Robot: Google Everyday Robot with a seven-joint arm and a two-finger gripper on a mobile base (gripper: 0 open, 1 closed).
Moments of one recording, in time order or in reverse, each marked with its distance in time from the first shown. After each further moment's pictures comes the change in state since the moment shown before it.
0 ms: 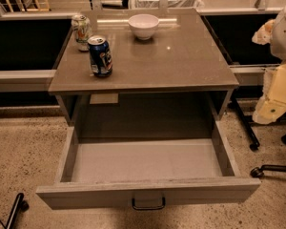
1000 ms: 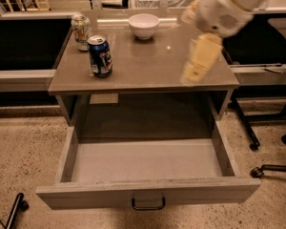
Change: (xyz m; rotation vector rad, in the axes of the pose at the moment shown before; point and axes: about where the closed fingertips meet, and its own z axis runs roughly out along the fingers) arm -0.130 -0.058 0.044 -0.045 -0.282 -0.156
